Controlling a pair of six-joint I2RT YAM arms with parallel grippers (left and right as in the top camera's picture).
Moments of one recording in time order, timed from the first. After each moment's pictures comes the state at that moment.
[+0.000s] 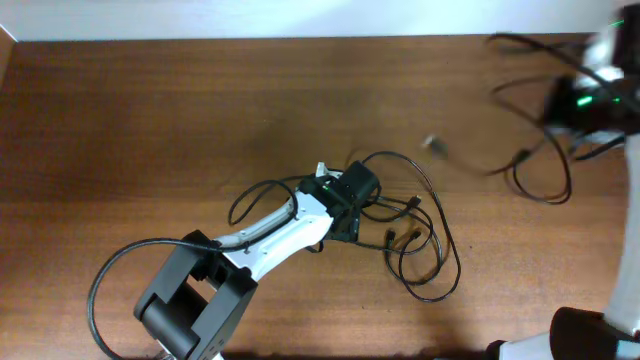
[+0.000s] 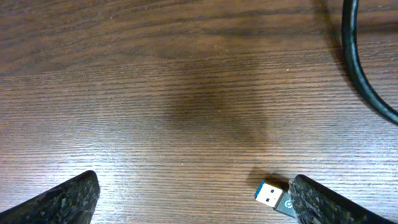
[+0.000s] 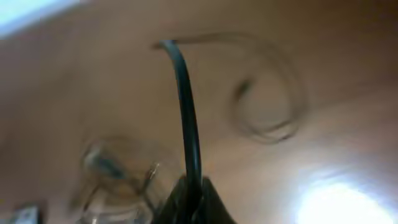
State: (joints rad) left arm -0.73 1.83 1.16 -0.76 -0.27 -0.60; right arm -0.16 1.65 2.06 -1.45 0.00 0.24
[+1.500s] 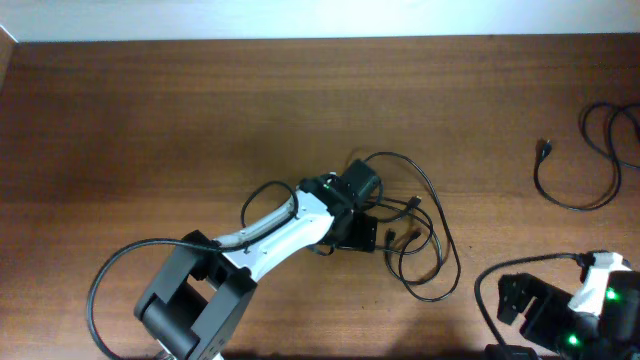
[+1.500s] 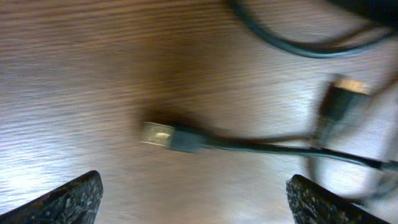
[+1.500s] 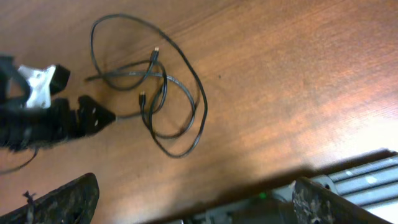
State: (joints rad) left arm -0.73 1.83 1.19 -0.76 0.11 -0.60; right arm -0.08 0.65 1.25 -1.60 -0.09 0.41
